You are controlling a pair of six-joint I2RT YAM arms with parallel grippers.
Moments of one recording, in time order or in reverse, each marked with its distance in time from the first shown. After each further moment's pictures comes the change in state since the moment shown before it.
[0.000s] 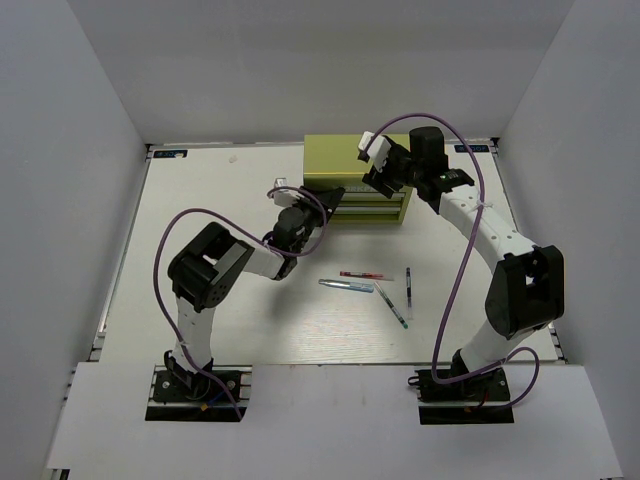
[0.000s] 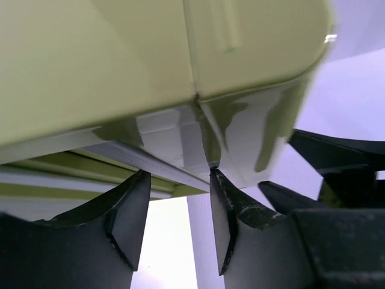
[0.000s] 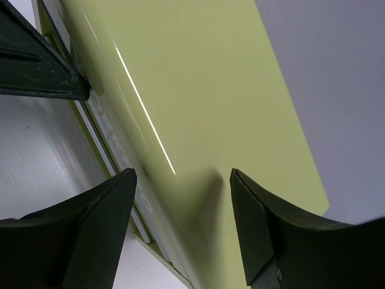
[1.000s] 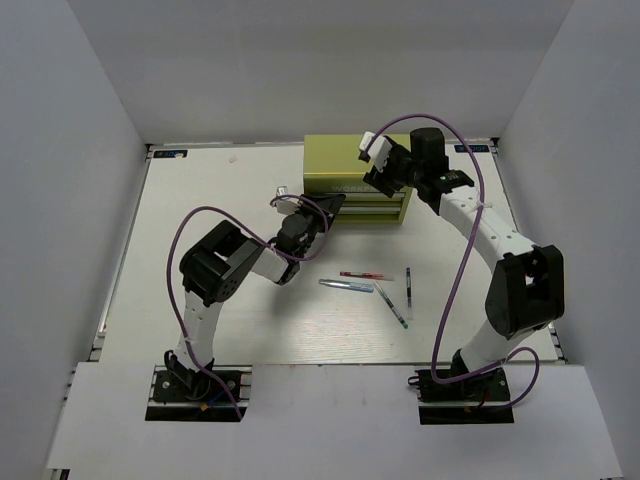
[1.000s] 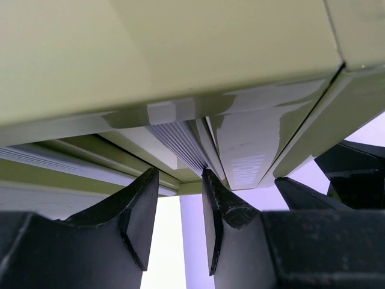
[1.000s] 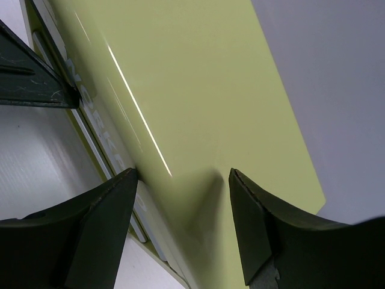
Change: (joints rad) left arm -0.011 0.087 -0.002 0.098 -0.019 -0.089; right arm -0.006 0.000 -0.014 0.026 0.016 -0.003
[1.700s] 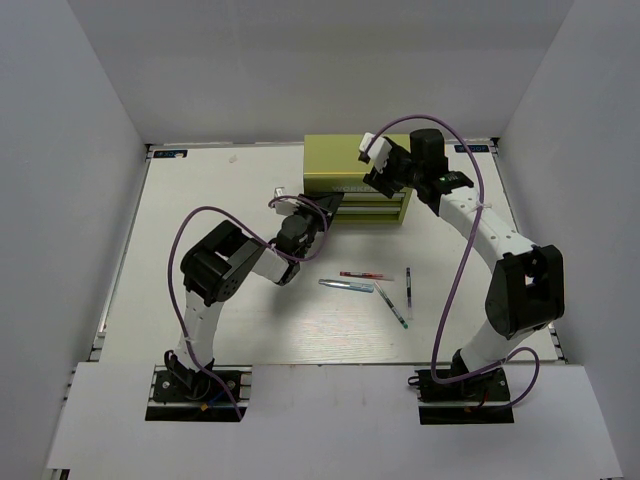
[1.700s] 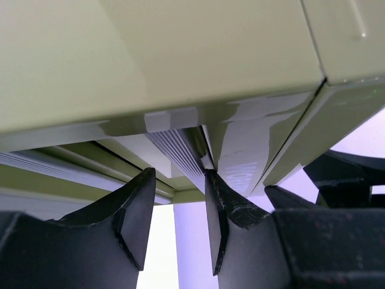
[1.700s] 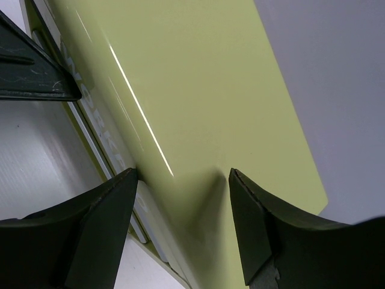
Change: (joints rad) left arm -0.003 0.007 0.000 0.033 -0.038 -0.018; right arm 0.000 0.000 -0.010 0.011 0.000 0.000
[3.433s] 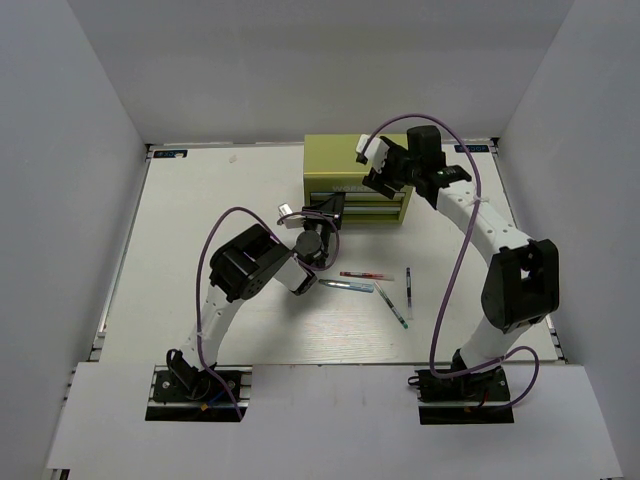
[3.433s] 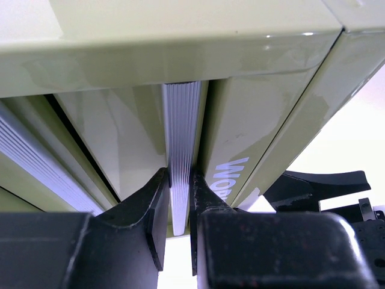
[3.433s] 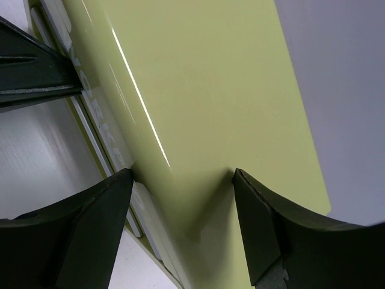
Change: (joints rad) left arm -0.101 0.190 0.098 0.275 -0.323 -0.094; right arm -0.002 0.045 0.061 -0.086 -0.001 -0.072
